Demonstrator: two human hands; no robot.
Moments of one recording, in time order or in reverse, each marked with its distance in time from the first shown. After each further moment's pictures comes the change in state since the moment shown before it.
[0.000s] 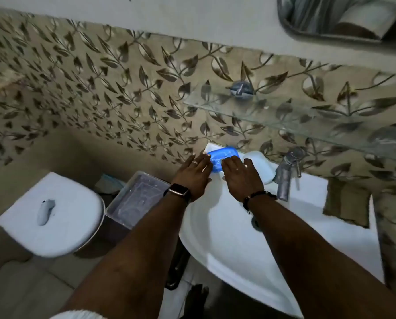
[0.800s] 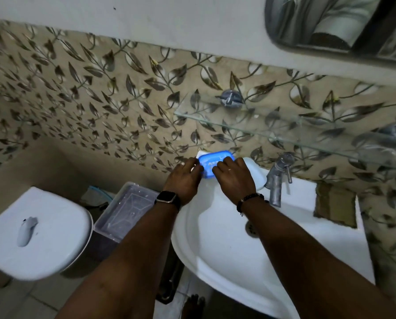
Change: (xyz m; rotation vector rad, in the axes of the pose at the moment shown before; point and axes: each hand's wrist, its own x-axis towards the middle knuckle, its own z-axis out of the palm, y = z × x) left_hand 0.008 -0.007 -0.016 -0.303 0.345 -0.047; right_hand 0.012 0.001 -0.033 -0.051 0.212 -0.019
